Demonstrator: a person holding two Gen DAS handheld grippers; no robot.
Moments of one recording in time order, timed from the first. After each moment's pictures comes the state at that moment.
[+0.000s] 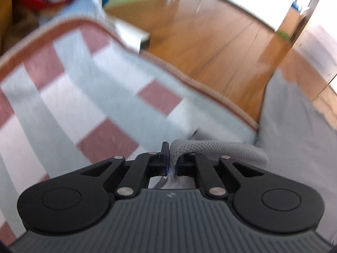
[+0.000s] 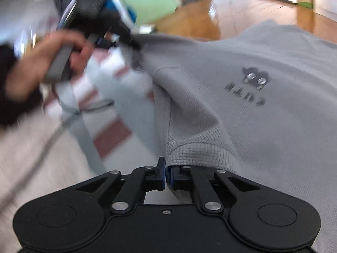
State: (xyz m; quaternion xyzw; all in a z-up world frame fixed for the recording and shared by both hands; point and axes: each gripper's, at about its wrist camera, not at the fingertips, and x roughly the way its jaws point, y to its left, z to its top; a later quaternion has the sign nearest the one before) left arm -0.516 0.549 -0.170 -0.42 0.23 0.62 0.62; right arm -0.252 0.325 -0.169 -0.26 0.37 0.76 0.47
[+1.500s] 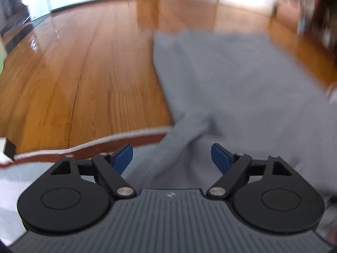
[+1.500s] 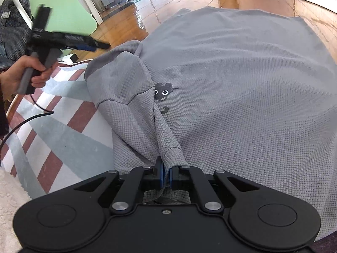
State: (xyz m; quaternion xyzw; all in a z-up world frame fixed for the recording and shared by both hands) left arm -0.387 0.630 -0.186 -0.17 0.43 0.34 0.82; right arm -0.187 0.314 -0.174 -0.19 0.43 0.62 0.62
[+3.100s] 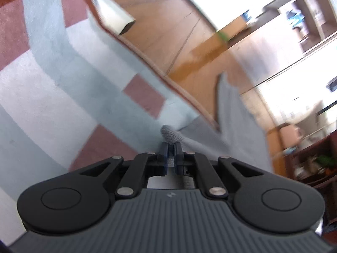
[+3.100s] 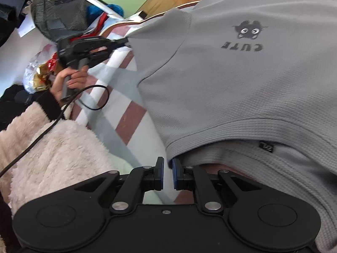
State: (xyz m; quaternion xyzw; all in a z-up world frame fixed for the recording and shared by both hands) left arm -0.655 0.571 -0.213 -0.51 0.11 0.40 0.75; right arm -0.209 0.311 -0.181 -0.16 0.54 0.72 0.40
